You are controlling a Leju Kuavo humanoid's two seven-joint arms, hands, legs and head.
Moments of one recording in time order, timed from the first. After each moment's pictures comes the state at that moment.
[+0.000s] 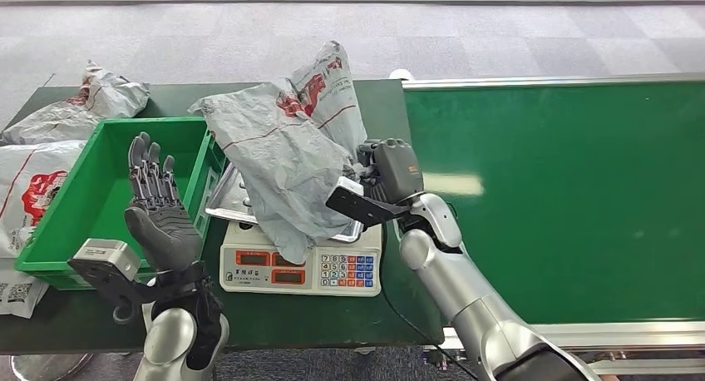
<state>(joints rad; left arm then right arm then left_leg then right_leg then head) -0.12 -0.17 -0.29 -1.61 0.03 0.43 -0.40 -0.64 0.19 0.35 -0.78 0.73 -0.33 -0.42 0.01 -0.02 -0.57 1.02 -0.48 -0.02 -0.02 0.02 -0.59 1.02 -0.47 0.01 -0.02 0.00</state>
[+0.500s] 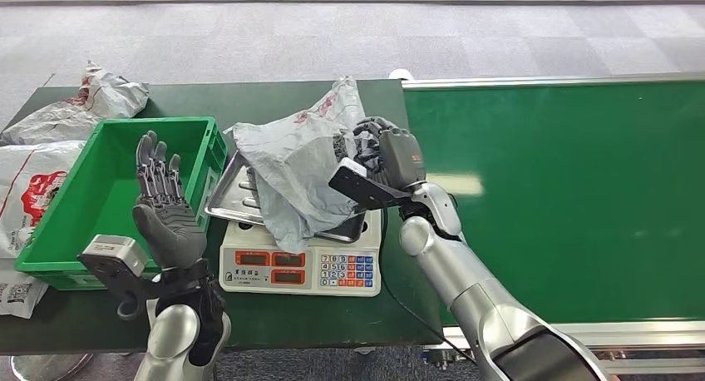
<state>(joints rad) -0.14 -0.16 -0.31 -1.57 0.04 0.45 -0.42 -0.70 0.20 0.35 -0.69 0.66 -0.36 -0.39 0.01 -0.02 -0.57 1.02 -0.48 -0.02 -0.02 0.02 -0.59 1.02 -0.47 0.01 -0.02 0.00</state>
